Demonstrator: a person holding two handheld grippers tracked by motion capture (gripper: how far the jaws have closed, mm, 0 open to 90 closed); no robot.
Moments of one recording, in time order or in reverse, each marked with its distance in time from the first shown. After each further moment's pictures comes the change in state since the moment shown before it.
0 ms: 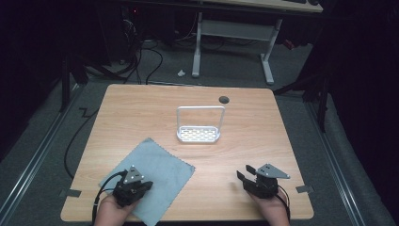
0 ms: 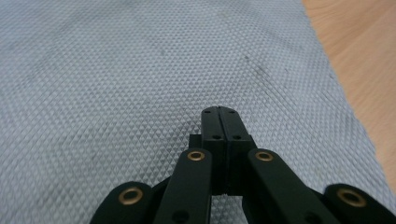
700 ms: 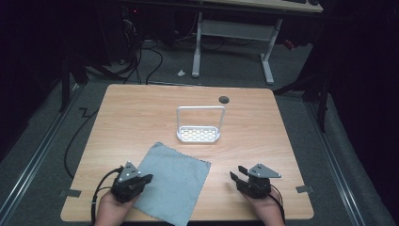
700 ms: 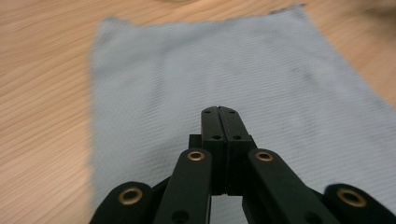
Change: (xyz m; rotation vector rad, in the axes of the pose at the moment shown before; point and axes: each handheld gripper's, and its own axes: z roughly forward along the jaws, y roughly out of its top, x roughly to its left) left arm 0.023 -0.001 -0.026 -0.117 0.080 -0.051; right arm 0.019 0.005 0.012 0.016 0.040 -0.045
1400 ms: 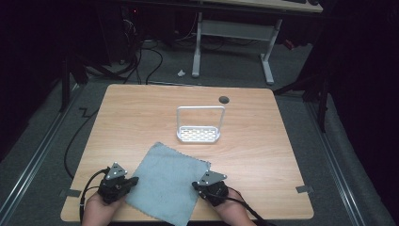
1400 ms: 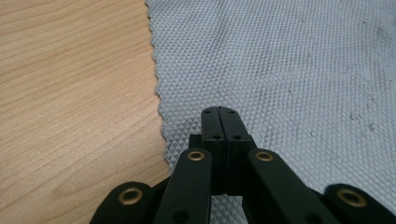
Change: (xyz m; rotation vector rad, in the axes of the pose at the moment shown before) left arm 0.023 -0.020 0.000 0.090 0.001 -0.062; right arm 0.103 0.026 0.057 0.159 0.231 -0.266
